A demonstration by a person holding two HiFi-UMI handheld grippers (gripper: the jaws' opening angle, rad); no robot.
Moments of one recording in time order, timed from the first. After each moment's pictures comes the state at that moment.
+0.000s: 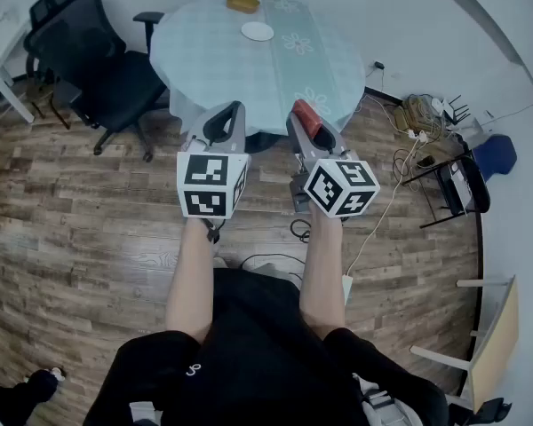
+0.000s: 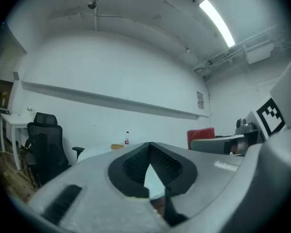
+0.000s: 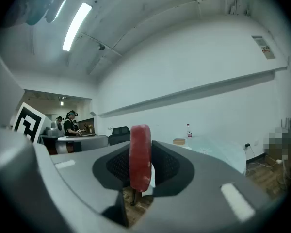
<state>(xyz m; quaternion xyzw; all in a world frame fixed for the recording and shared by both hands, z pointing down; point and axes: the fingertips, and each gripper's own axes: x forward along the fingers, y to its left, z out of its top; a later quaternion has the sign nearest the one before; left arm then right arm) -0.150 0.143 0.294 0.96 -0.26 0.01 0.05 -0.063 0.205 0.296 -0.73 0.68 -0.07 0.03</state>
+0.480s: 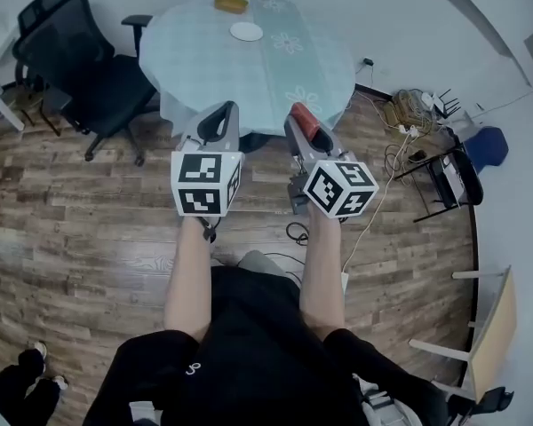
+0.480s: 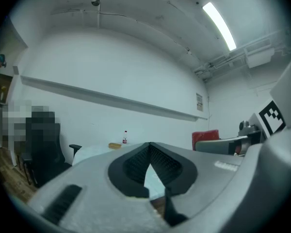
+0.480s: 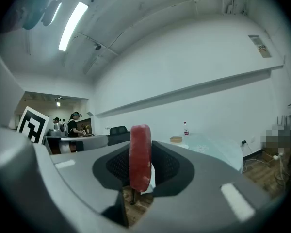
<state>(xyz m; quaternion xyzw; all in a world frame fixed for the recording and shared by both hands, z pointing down) -0.145 0.135 0.300 0.97 -0.25 0.00 0.07 -0.056 0.209 0.303 -0.73 0.67 -0.09 0.04</state>
